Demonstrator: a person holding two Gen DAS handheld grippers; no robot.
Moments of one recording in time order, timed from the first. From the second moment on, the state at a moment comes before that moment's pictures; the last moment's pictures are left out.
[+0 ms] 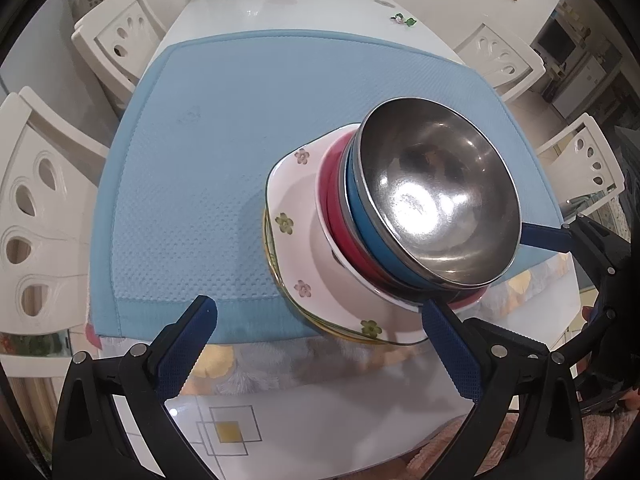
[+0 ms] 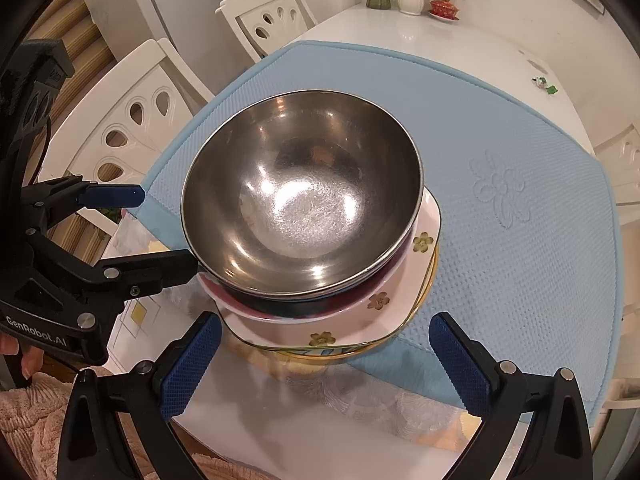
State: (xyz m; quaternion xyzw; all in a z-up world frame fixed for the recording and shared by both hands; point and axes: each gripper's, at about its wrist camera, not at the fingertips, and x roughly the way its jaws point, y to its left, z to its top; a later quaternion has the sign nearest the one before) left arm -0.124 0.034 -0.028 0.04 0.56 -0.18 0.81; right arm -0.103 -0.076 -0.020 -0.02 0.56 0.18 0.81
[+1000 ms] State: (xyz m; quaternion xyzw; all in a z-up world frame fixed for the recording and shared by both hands) left arm -0.129 0.029 -0.029 0.04 0.56 -0.17 0.81; right arm -0.106 -0.076 -0.024 -0.02 0.57 0.18 0.80
